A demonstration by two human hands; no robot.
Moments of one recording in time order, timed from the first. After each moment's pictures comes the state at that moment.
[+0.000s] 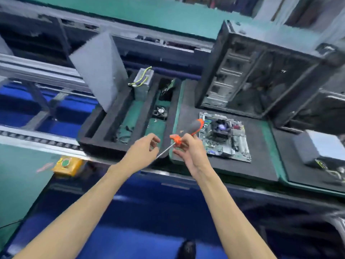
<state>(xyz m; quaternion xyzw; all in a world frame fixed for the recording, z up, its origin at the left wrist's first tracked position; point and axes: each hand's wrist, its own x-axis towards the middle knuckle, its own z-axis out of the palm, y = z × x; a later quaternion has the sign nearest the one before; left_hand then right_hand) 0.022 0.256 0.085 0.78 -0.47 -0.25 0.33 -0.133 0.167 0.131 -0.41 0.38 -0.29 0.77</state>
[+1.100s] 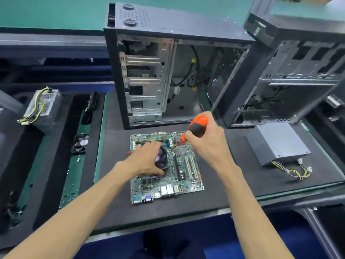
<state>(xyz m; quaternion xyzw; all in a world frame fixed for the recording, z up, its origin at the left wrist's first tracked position) -0.109 -0.094 0.043 0.65 -0.74 -0.18 -0.02 -0.318 -0.126 0.150 -0.71 0.53 -0.33 0.33</state>
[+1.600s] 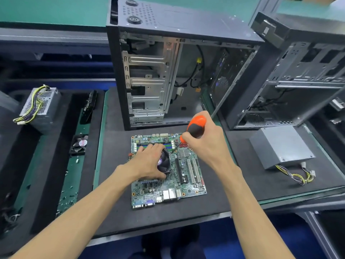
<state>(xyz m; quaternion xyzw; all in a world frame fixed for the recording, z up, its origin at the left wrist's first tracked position) -0.104 -0.097 0.033 0.64 -0.74 -0.21 0.03 -0.299 -0.140 0.147 -0.73 0.52 -0.32 0.29</state>
